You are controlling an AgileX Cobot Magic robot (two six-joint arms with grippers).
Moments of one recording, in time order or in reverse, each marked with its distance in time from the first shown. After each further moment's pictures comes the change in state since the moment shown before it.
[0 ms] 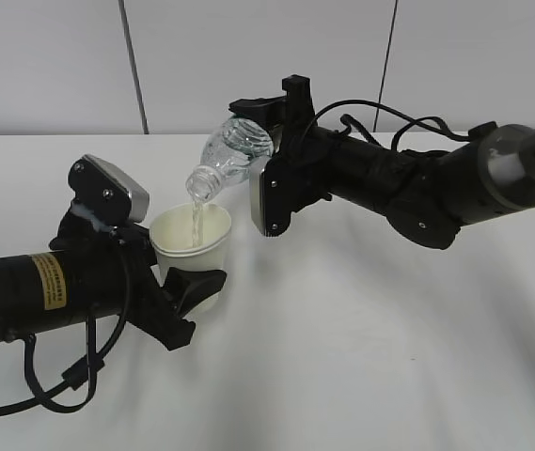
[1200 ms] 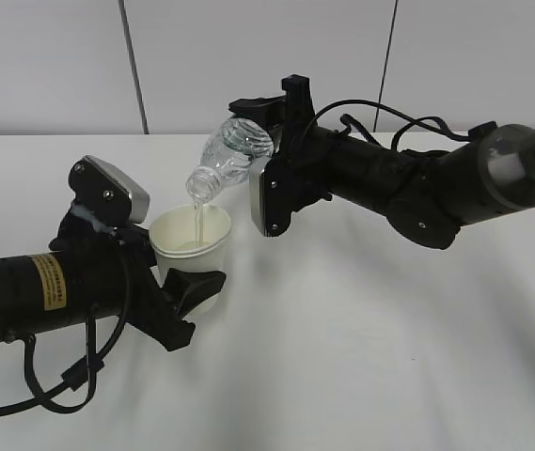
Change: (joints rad) left arm 0.000 0.000 0.000 0.000 0.006 0.000; right arm 0.000 0.000 0.000 0.000 -0.002 -0.006
